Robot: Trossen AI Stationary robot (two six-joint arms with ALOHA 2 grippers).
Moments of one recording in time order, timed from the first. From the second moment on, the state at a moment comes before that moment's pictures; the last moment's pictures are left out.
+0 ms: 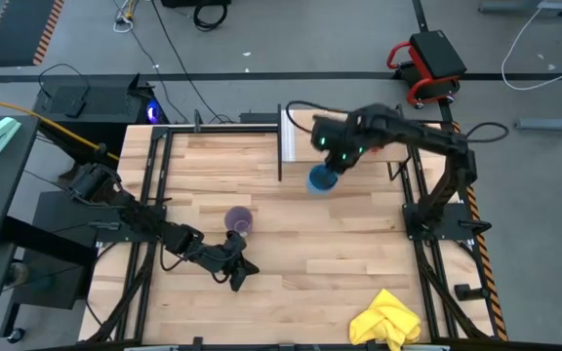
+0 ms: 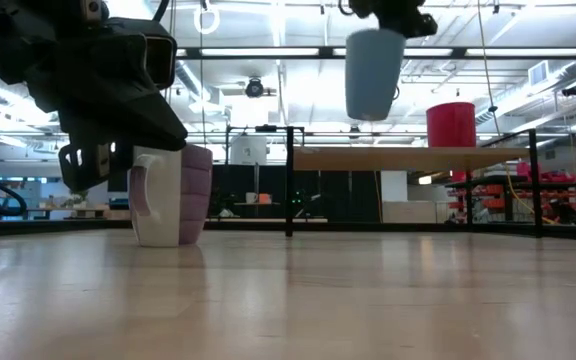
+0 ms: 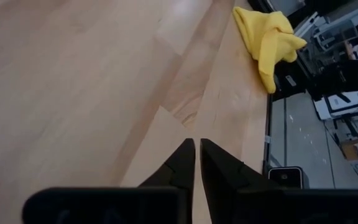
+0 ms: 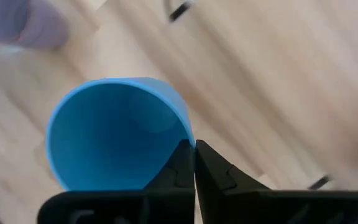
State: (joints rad) left arm -0.51 1.56 0.59 0.44 -0.28 -1.09; right arm -0.18 1.69 1.95 -1.57 0.07 0.53
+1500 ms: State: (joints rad) left arm -0.45 1.56 0.59 0.44 -0.33 -1.12; right arm -0.75 1.69 1.95 -1.57 0.07 0.10
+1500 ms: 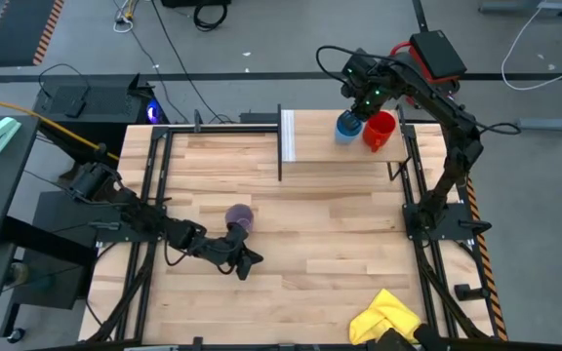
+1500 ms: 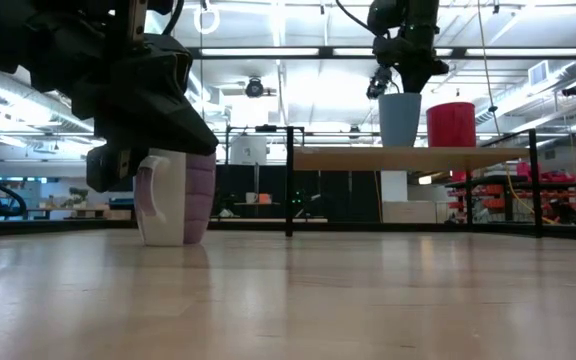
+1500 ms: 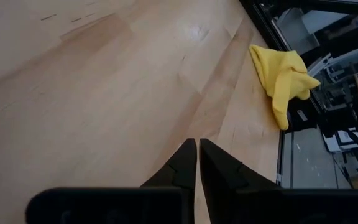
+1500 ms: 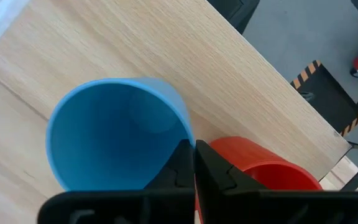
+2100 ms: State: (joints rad) left arm -0.45 1.56 0.59 0.44 -0.33 -1.14; right arm -0.74 1.73 1.95 -1.55 0.06 0.06
